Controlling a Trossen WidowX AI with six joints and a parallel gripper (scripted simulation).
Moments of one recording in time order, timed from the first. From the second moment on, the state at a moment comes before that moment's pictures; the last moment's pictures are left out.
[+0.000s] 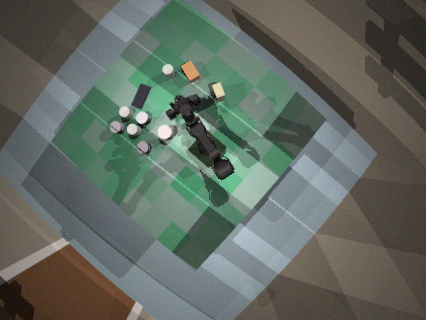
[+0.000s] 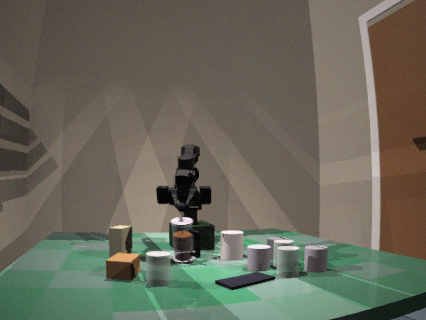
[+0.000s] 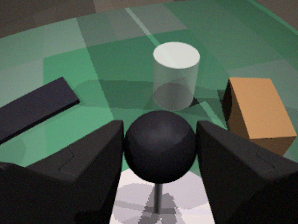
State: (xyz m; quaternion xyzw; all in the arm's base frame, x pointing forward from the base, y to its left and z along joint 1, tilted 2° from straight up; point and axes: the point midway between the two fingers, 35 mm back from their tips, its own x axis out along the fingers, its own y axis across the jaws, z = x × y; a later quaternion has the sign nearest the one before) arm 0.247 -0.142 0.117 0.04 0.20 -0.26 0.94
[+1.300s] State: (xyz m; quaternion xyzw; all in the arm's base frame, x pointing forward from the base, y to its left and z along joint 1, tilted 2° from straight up) arm 0.257 -0.149 0.104 0.05 0.22 -0.26 0.94
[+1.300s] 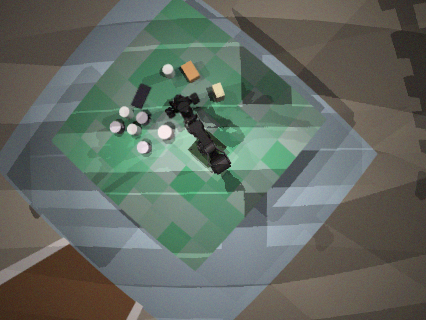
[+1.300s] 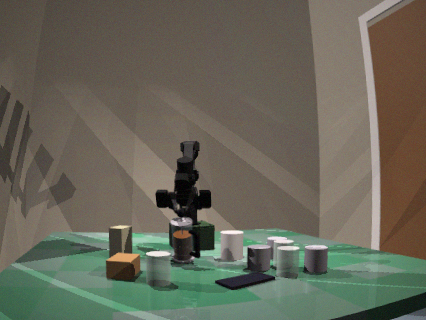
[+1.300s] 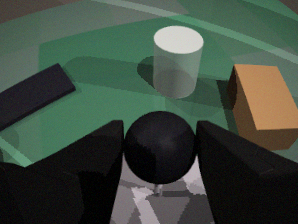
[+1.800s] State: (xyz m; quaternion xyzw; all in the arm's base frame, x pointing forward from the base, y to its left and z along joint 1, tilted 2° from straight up) arm 0.258 -0.149 0.106 0.05 0.22 -0.26 0.94
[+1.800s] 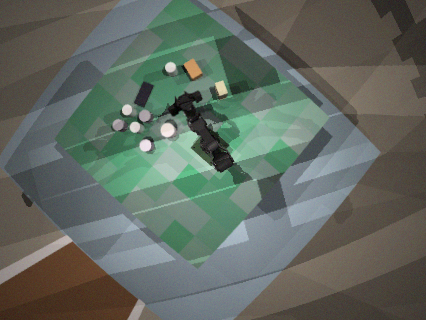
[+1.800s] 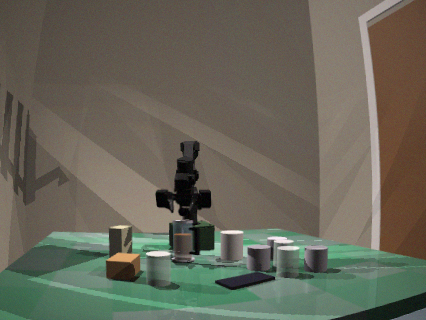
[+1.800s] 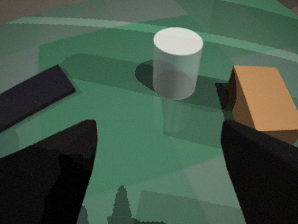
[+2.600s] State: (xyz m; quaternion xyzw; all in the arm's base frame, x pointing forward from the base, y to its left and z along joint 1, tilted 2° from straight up) arm 0.238 -0.134 0.151 0.05 0.22 -0.26 0.94
